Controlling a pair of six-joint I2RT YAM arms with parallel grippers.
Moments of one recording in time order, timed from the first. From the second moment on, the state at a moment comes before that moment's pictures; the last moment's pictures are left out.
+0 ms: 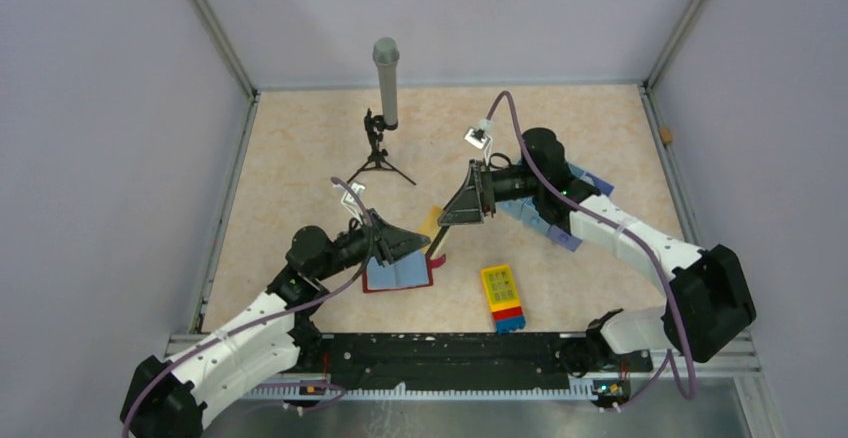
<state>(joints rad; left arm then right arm) -0.63 0.72 0.30 0.50 0.50 -0.99 0.59 1.34 0.96 0.10 -1.05 0.59</state>
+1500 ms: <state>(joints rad) -0.63 0.74 0.37 0.32 0.51 -0.99 0.67 1.48 0.95 0.00 -1.17 0.43</state>
